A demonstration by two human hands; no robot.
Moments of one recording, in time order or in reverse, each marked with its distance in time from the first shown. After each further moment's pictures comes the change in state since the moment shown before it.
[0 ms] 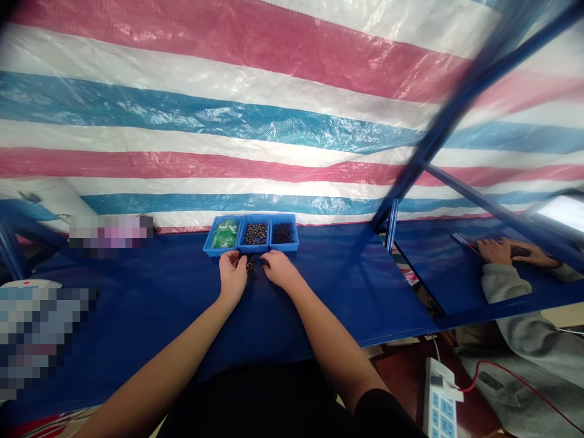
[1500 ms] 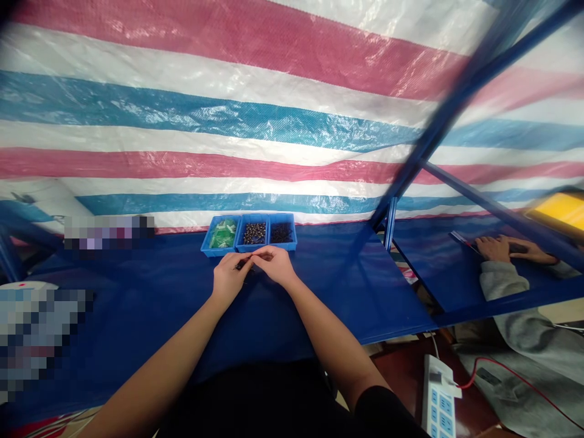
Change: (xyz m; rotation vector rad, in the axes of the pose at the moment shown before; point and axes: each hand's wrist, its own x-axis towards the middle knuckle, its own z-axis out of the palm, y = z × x) left_hand 0.003 0.037 -0.024 0.313 -0.243 0.550; right_hand 0.003 -0.016 0.003 0.904 0.187 0.221
